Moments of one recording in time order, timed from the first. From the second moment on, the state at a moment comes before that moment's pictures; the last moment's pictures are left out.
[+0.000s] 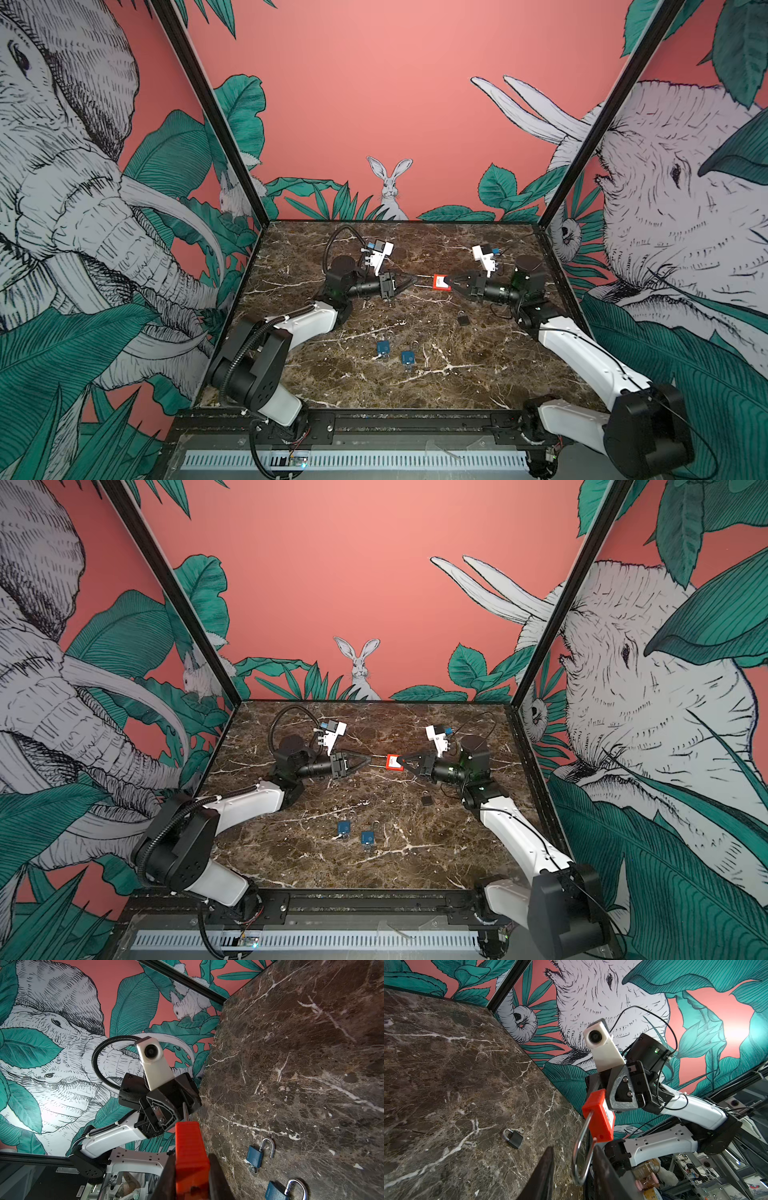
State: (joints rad) left arm -0.51 1.53 0.77 0.77 0.94 -0.79; right arm 0.27 1.17 0.74 0.18 -0.97 0.93
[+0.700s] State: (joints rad) left arm -0.55 1.48 0.78 0.69 0.90 -0.84; right arm 0.26 1.17 0.71 0.28 -0.99 0.83
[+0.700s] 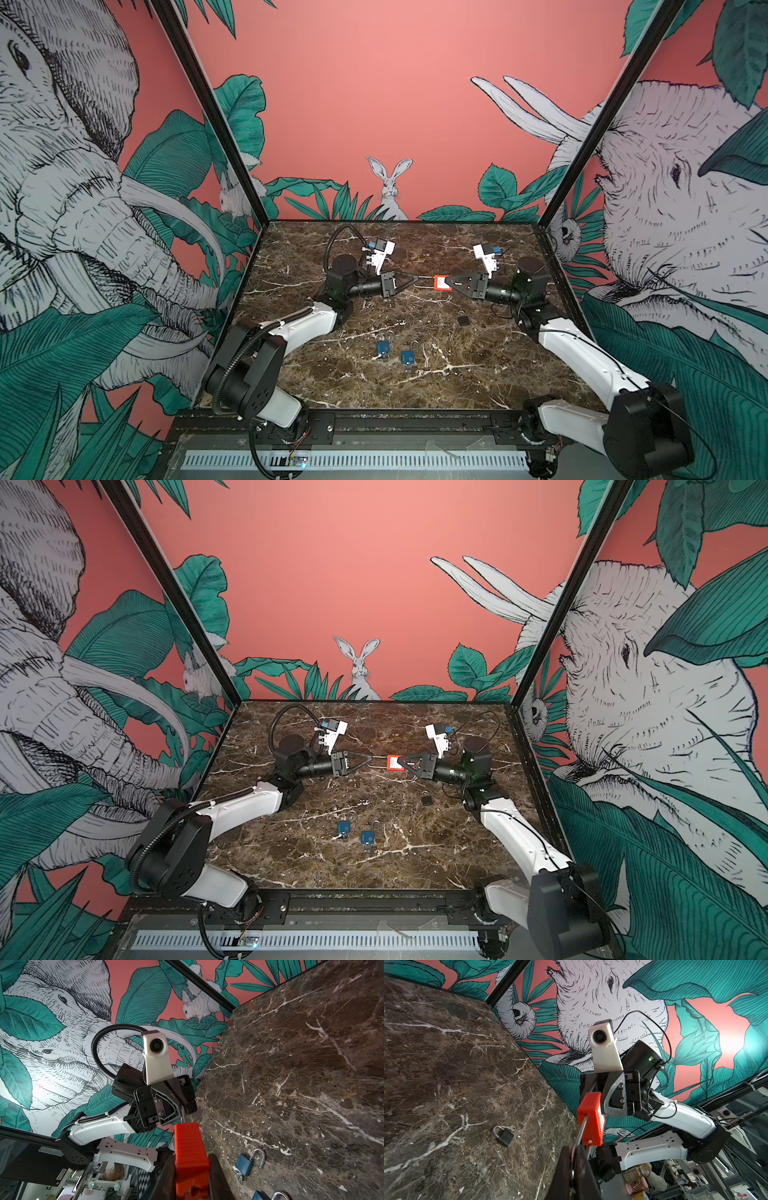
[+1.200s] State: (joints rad) left arm -0.59 1.41 0.78 0.61 0.84 -0.77; right arm 0.29 1.20 0.70 0.39 -1.02 0.86
